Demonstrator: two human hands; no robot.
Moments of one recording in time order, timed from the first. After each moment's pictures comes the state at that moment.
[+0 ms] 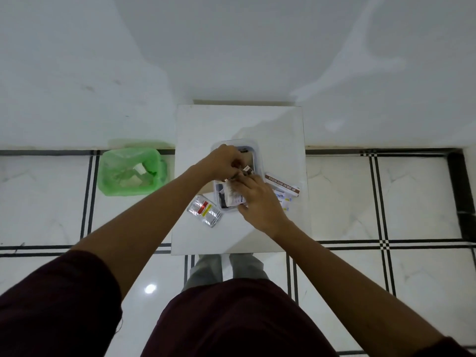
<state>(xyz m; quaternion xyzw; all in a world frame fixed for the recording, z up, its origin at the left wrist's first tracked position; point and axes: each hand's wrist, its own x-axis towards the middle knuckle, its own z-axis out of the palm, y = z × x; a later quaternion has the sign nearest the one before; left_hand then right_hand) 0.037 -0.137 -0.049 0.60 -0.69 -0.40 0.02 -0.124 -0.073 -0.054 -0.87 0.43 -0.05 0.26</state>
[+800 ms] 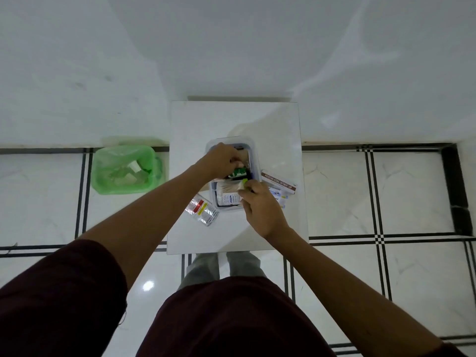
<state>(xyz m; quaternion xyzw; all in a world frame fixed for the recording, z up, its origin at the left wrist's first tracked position) 0.030 -0.138 -0.067 0.63 -0.66 -0.40 0.02 -0.139 -0.060 -0.065 -0.83 0.49 -0.06 0.27</state>
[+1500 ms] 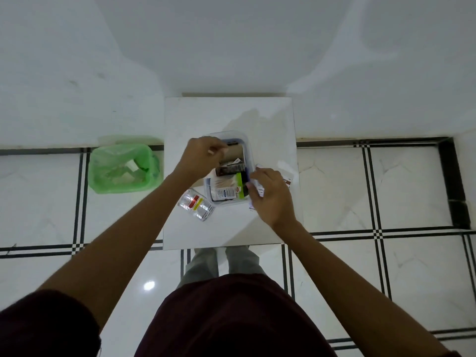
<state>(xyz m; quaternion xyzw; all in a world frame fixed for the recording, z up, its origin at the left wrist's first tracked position) 0.045 -0.109 -0.058 0.69 -0.57 -0.36 0.27 -0.162 -0.068 -0.055 -0.76 0.55 -0.22 0.27</state>
